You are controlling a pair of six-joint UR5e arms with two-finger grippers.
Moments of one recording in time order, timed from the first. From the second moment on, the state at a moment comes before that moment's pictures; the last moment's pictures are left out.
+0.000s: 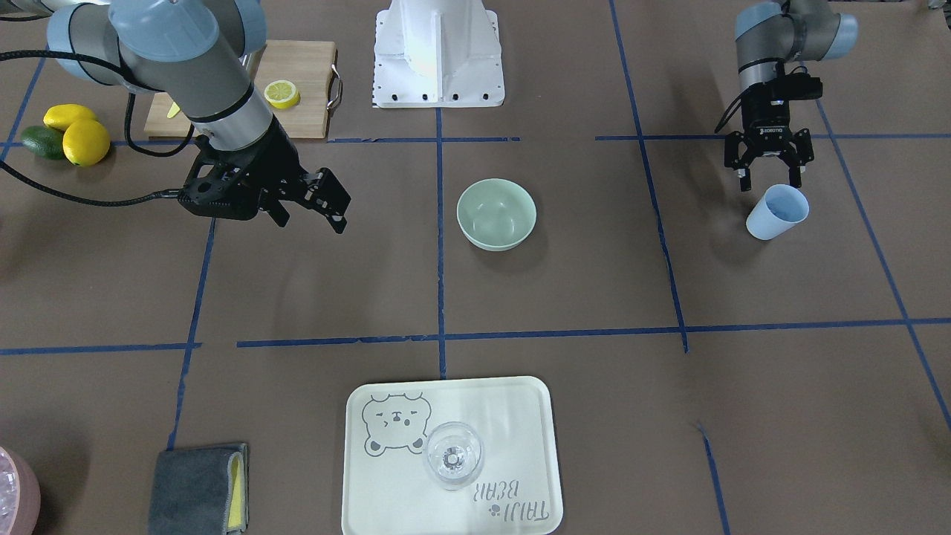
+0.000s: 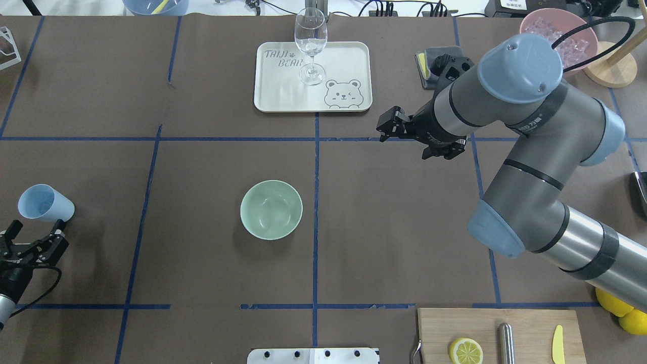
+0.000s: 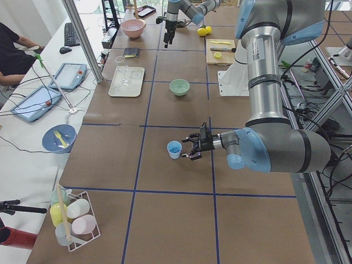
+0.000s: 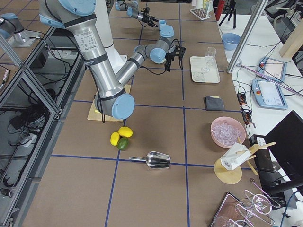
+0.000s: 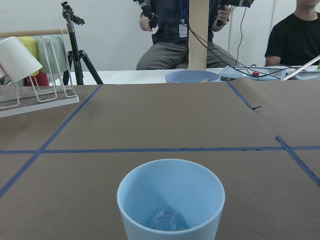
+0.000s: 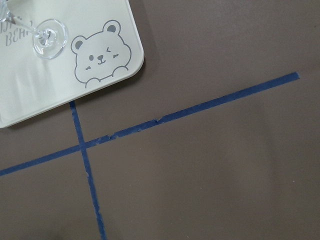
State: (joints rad) left arm -0.01 -1.17 -1.65 -2.61 -0.38 -1.62; right arm 0.73 -1.10 1.88 -1.41 2.01 1.46
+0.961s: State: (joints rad) left arm -0.07 -1.24 -1.56 -2.61 -0.44 -1.61; right arm 0.72 -1.10 1.88 -1.41 2.00 1.46
